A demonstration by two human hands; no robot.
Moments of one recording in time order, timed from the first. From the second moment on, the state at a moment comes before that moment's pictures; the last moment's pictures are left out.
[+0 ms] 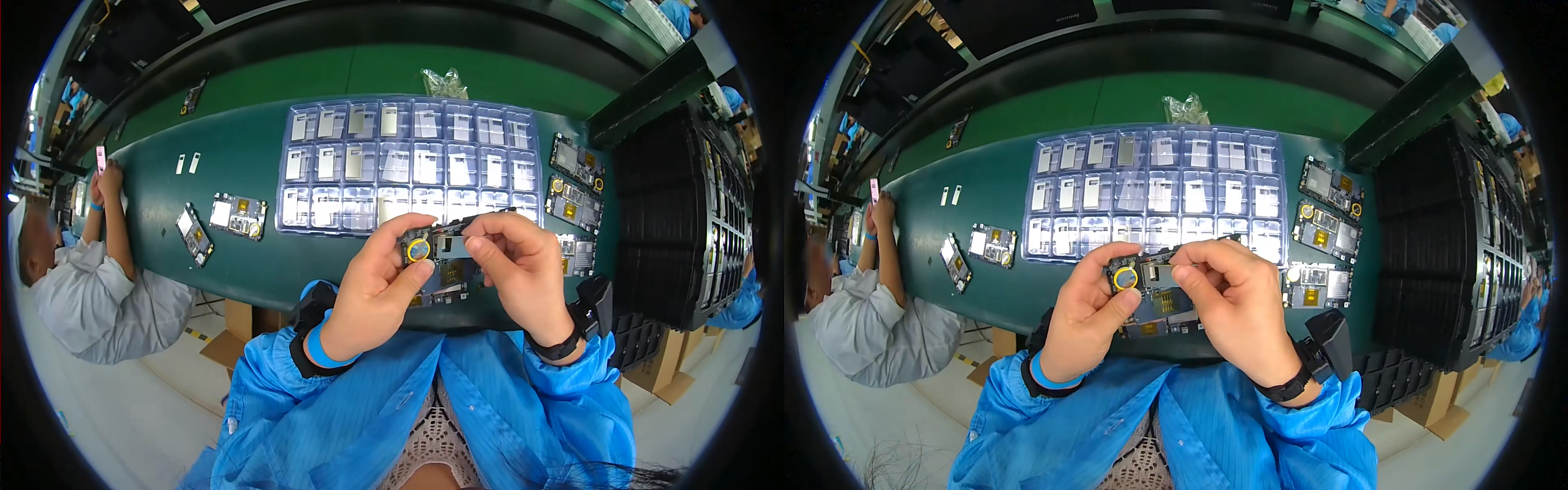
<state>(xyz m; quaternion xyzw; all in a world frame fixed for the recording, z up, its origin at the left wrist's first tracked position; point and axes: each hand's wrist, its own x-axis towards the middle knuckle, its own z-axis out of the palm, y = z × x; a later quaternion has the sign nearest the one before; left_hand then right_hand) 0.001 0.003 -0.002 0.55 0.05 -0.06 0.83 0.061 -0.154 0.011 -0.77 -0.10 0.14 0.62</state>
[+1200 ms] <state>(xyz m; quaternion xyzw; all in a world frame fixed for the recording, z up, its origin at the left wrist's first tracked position) 0.002 -0.007 -0.010 0.63 0.07 0.02 0.77 0.052 -0.146 0.019 -0.84 -0.11 0.00 0.53</state>
